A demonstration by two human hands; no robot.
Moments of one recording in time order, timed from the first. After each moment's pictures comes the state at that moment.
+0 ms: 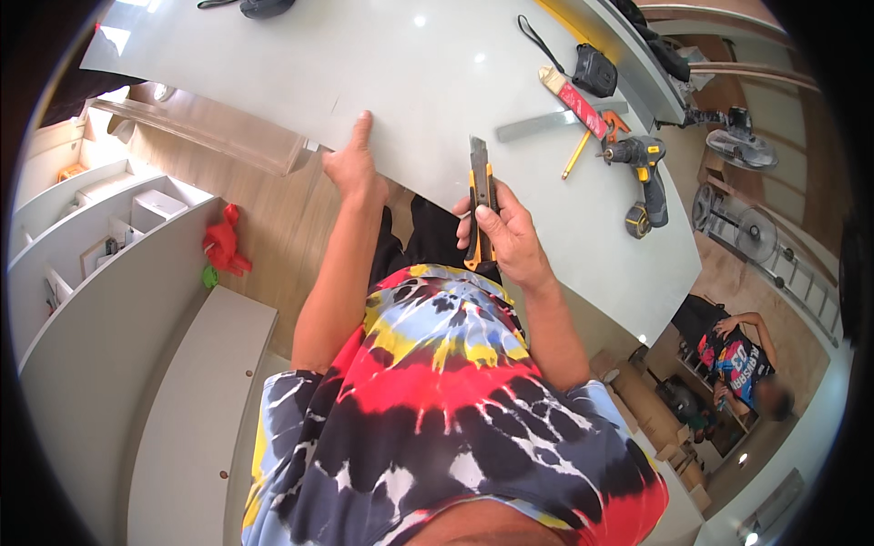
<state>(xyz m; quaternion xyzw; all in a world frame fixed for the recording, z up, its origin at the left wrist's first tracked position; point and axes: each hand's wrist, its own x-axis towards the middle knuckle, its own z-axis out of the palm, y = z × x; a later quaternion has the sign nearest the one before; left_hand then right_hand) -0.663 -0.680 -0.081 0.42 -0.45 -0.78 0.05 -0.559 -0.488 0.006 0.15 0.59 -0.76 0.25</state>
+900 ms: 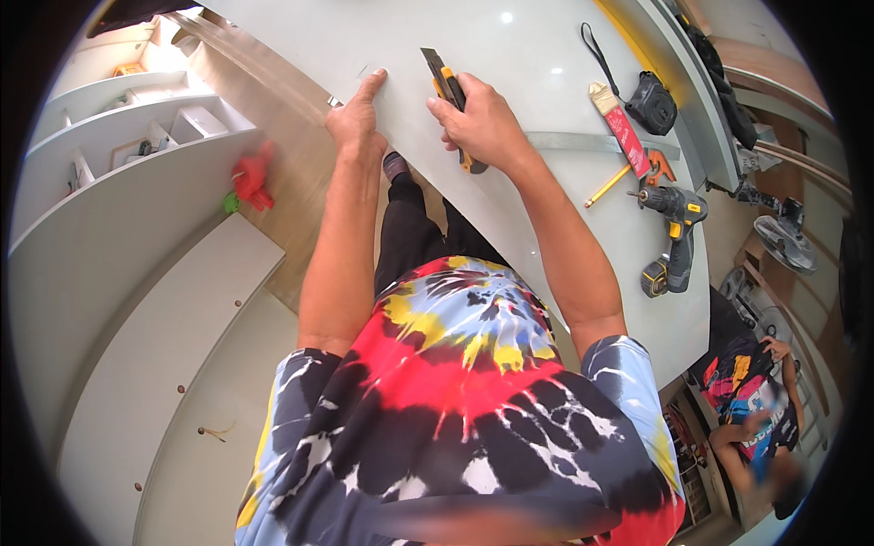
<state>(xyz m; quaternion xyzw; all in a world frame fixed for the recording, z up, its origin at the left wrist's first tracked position) -0.672 -0.779 -0.079 0.48 -0.45 -0.75 0.09 -0.698 -0.605 -0.021 -0.04 0.81 -0.49 0.31</state>
